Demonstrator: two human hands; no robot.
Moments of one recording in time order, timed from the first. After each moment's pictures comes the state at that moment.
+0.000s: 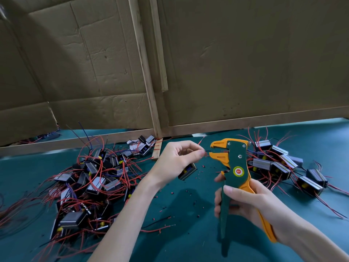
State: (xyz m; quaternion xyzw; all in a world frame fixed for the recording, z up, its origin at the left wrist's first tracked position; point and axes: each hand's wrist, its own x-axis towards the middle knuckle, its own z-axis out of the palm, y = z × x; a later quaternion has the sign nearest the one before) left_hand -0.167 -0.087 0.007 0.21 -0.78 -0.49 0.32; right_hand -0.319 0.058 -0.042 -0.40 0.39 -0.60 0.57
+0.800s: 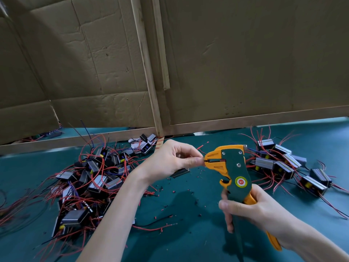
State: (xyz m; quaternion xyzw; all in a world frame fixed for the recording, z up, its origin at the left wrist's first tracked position) left_hand -0.147 -0.084 0.029 0.18 -0.85 -0.45 0.22; right_hand -0.312 0.065 -0.040 -0.49 0.48 -0.53 0.50
